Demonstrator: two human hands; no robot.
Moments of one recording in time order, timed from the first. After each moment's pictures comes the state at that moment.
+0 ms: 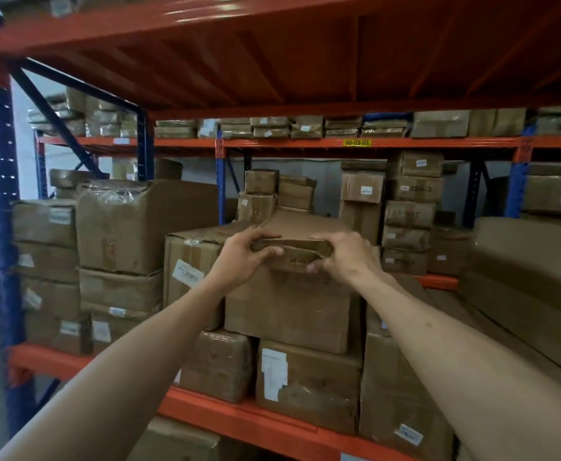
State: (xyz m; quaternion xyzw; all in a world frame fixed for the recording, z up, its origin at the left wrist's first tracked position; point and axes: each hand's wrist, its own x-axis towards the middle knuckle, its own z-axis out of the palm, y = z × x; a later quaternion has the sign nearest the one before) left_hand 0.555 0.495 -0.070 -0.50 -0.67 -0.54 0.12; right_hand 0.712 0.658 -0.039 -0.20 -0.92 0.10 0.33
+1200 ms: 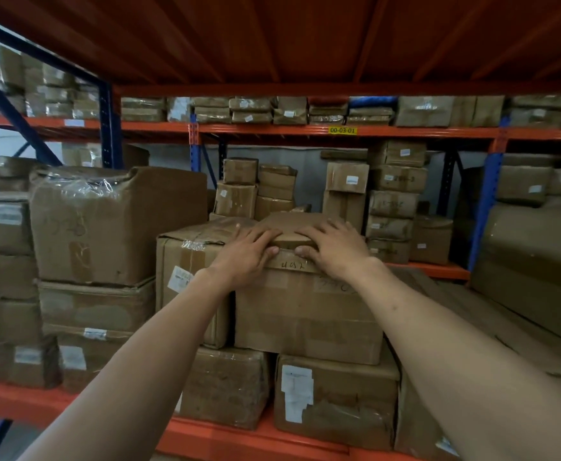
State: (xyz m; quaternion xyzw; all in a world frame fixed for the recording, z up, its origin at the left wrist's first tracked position) left_hand 0.430 0.519 -0.077 -0.57 -0.76 -0.19 0.24; right_hand 0.589 0.671 -0.045 -0.22 -0.94 -0.13 0.21
